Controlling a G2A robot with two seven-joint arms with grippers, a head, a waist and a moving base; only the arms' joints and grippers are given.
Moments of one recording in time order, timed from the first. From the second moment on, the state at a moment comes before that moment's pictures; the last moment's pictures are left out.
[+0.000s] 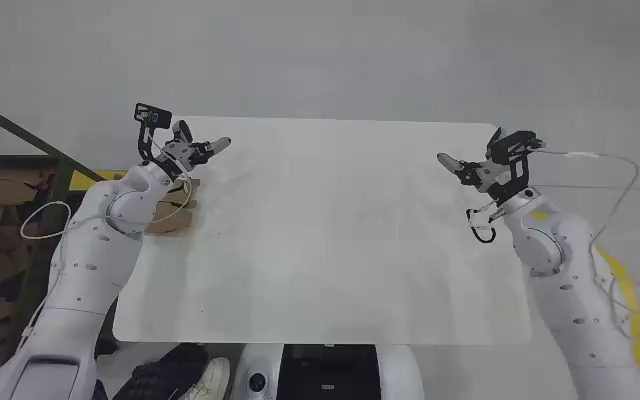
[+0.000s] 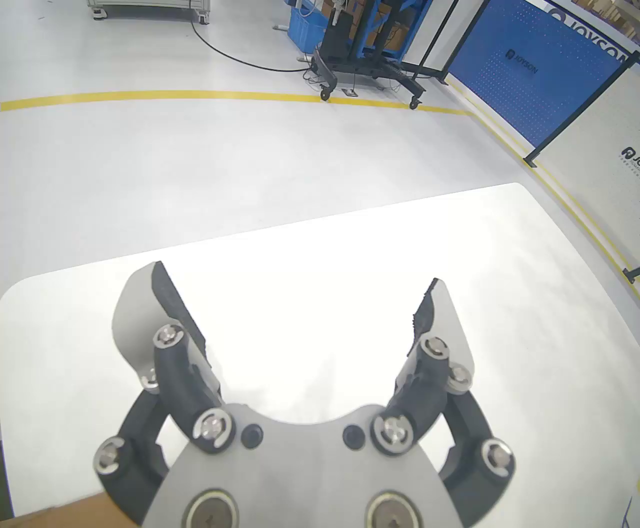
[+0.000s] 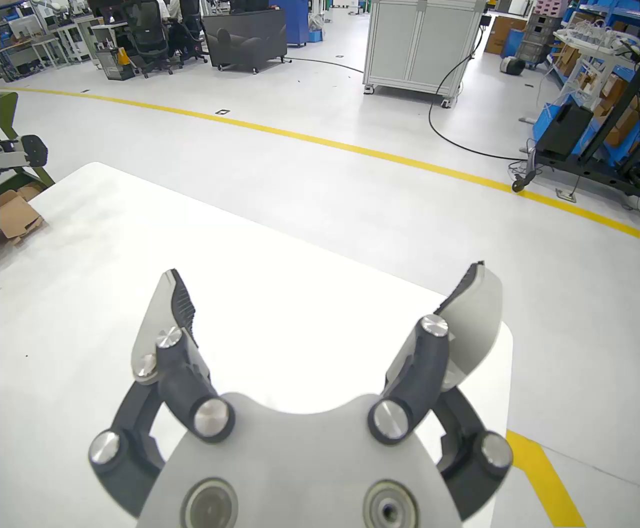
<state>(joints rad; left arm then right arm) 1.10 -0.91 -1.36 -1.30 0.70 -0.43 -0.23 -1.23 -1.02 1.39 -1.55 -1.00 -0.40 0.07</state>
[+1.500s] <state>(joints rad) 1.26 -0.81 -1.79 -1.21 0.02 -0.69 -0.96 -1.23 -1.02 1.39 -1.55 -1.00 -0.40 0.07</state>
